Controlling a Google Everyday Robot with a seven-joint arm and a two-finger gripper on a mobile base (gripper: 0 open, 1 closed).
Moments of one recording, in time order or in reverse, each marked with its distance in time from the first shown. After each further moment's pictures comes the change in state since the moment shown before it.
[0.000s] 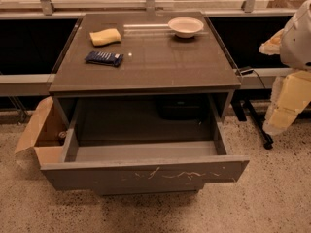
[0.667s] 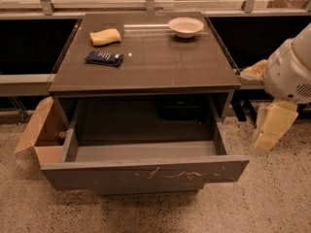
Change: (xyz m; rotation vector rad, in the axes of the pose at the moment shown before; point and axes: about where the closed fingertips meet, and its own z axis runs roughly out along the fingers) arm -0.004 0.020 0.053 -0.076 -0.116 -0.059
